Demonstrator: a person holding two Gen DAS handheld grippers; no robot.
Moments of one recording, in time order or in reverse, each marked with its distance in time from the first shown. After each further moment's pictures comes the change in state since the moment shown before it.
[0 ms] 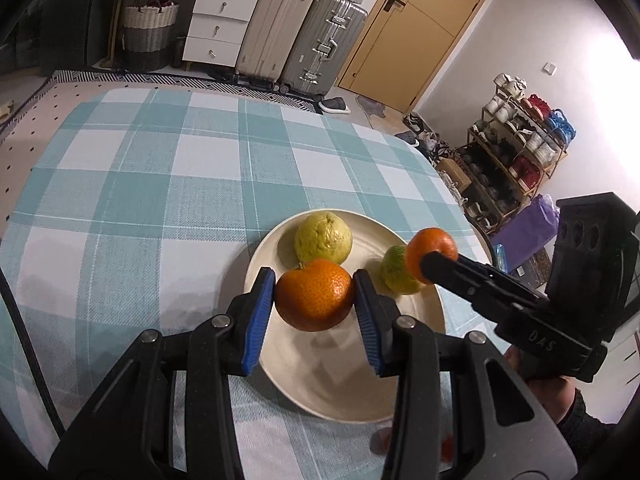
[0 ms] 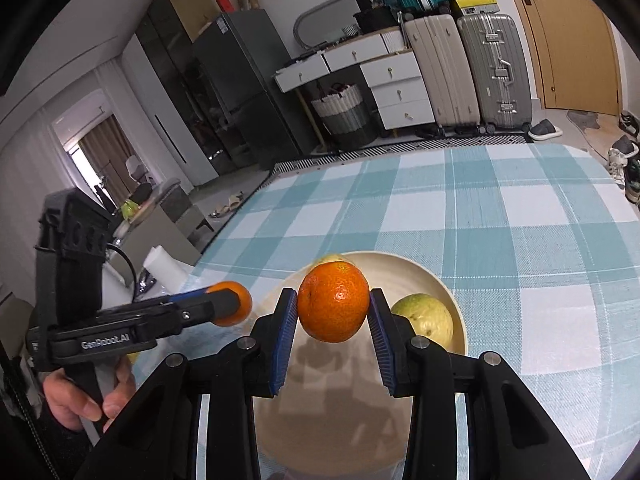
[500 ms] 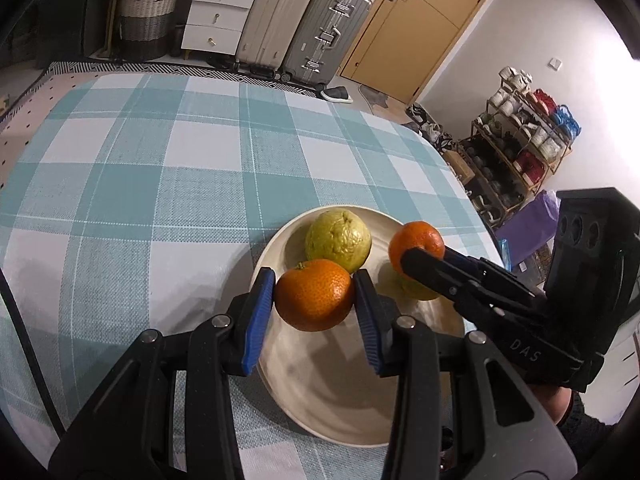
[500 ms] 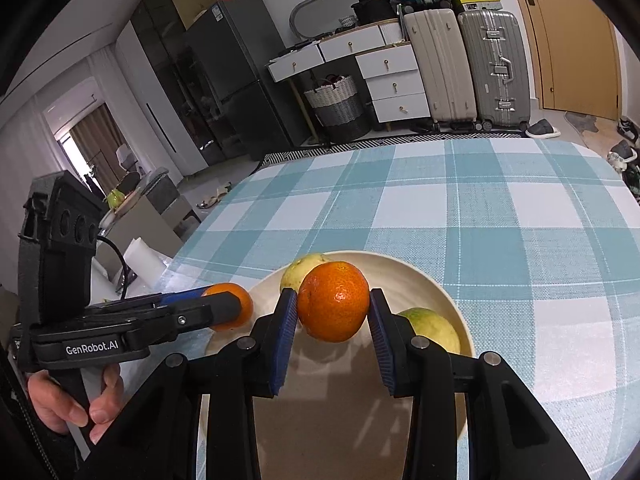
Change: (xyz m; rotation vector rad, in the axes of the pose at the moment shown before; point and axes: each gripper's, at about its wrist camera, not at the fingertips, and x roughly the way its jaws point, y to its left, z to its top) left arm 0.034 0.009 0.005 0.003 0.040 0.007; right arm 0.035 -0.003 0.000 -0.034 0.025 -0.048
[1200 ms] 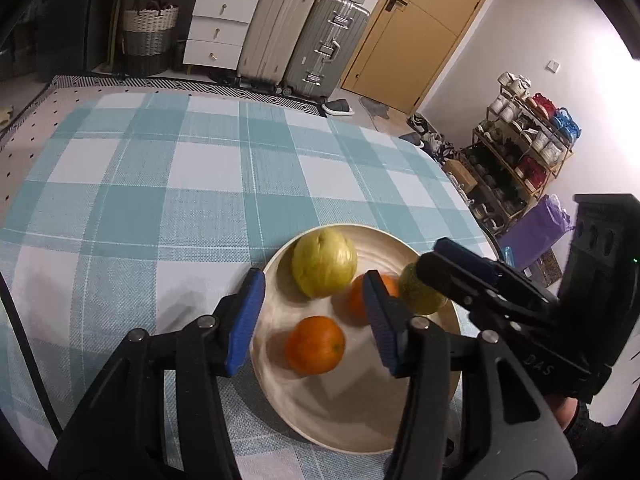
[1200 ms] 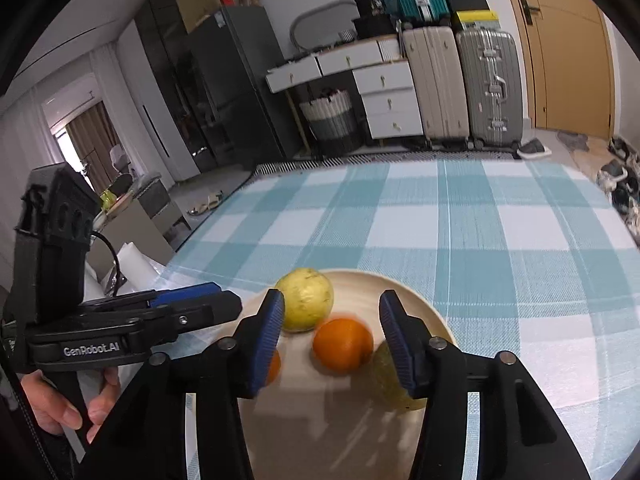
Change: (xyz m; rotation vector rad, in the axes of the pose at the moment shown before) left arm -0.014 -0.007 0.005 0.005 -0.057 0.024; right arm -0.014 0.009 0.006 -0.041 -0.065 -0.048
